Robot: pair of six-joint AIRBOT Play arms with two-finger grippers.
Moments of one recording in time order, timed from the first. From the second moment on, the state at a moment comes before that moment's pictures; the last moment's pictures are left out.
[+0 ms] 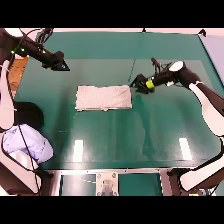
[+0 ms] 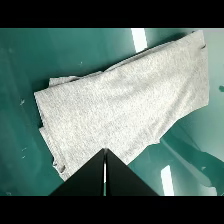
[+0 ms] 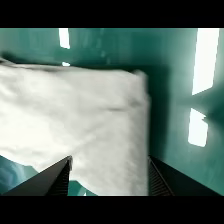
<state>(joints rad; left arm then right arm) 0.05 -1.87 2.08 0.94 -1.58 -1.36 0.03 -1.77 1.41 -0.77 1.12 1.44</state>
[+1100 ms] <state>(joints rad) 0.05 -1.87 2.08 1.14 -1.57 -1.39 -0.52 -1.52 1.44 -0.88 1.22 1.47</state>
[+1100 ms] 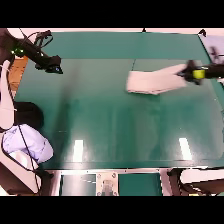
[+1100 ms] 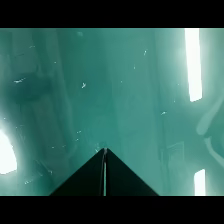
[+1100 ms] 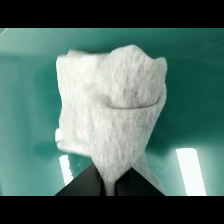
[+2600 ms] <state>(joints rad) 0.05 -1.79 2.02 1.16 -1.59 -1.38 -1.24 -1.21 1.17 -1.33 1.49 1.71</state>
